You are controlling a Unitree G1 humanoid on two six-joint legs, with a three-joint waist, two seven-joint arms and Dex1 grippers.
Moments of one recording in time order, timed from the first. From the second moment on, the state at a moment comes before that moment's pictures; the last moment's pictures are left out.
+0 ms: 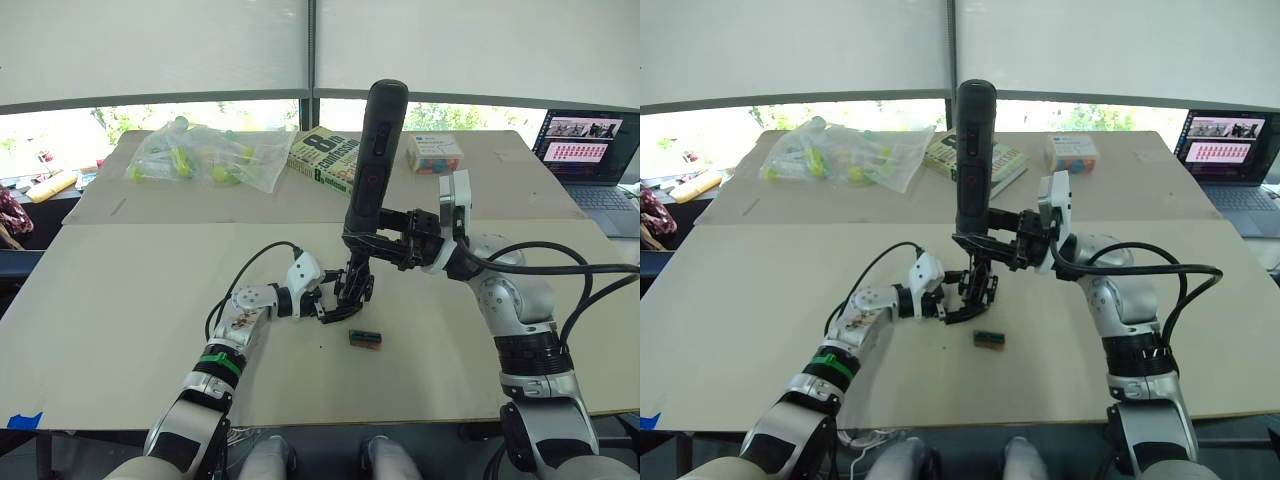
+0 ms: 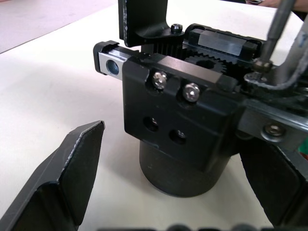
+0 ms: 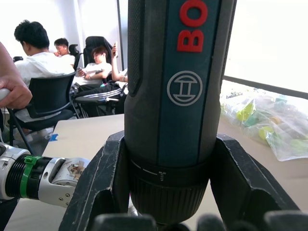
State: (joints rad) left arm -0.65 0.18 -0.18 0.64 -0.14 -0.06 -1.02; right arm -0.66 -0.42 -0.01 0.03 0.59 0.34 1.11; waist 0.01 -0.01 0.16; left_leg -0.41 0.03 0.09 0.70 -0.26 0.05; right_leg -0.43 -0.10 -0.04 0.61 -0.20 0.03
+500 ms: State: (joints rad) left arm -0.67 0.16 -0.18 0.68 -0.13 -0.06 -1.04; right arm -0.65 -0.42 -0.01 0.02 0.59 0.34 1.11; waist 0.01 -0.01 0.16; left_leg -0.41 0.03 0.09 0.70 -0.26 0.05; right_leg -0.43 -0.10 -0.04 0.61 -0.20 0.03
